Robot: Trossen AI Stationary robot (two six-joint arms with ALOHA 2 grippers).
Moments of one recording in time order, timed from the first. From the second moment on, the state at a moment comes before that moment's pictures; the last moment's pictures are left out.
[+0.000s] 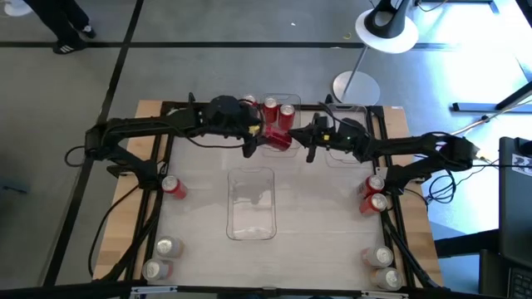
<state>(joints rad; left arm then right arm) 0.26 1.41 1.22 -0.23 0.05 -0.07 -0.32 1.34 0.57 0.82 -0.17 0.23</state>
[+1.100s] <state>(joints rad) 0.42 1.69 1.22 -0.01 -0.09 -0.08 -0.32 1.00 0.56 0.41 0.05 0.06</state>
